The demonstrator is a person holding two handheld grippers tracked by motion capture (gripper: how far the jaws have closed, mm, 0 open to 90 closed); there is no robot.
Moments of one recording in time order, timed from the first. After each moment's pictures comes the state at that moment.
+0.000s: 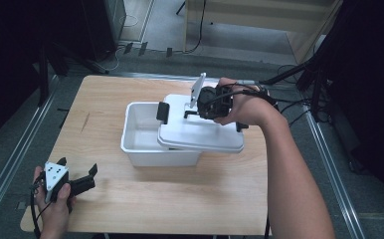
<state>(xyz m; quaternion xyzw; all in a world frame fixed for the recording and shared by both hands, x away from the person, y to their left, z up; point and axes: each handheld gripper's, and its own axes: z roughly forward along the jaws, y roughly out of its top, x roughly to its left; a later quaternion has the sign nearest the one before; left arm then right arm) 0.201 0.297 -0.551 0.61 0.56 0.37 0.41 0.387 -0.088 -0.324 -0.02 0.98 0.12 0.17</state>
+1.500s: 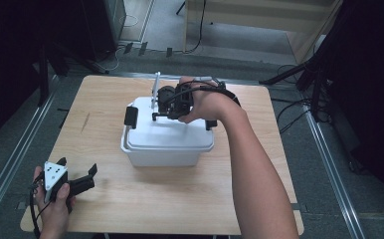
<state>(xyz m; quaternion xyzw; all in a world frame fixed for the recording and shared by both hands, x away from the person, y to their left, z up) 0.201 0.299 -0.551 0.61 0.56 0.37 0.42 0.387 -0.001 -0.333 -0.05 0.98 0.11 0.14</state>
